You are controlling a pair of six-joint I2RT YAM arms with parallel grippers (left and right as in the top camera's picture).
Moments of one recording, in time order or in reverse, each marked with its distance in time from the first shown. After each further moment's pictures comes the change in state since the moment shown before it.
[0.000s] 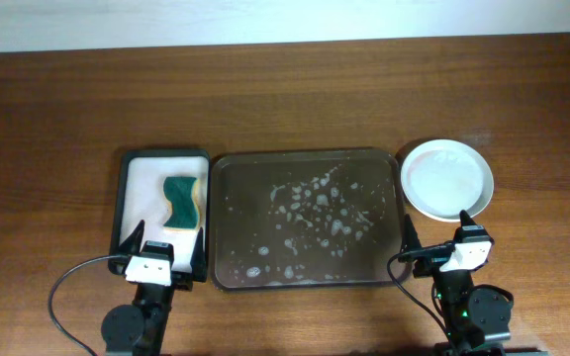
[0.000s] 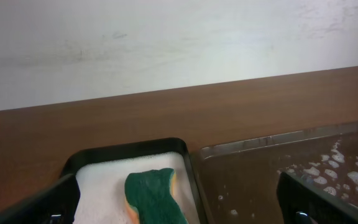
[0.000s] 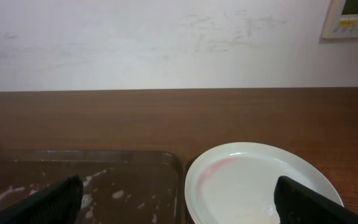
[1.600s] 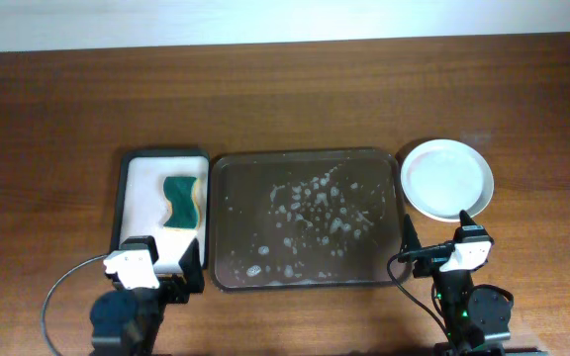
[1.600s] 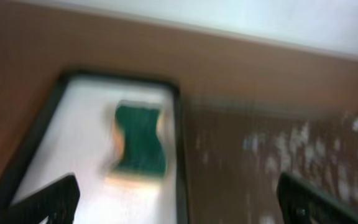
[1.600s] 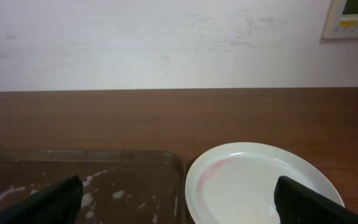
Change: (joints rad) left arm 0.000 0.135 0.270 -0.428 -0.024 -0.262; right arm 0.000 0.001 0.000 0.000 -0.002 0.000
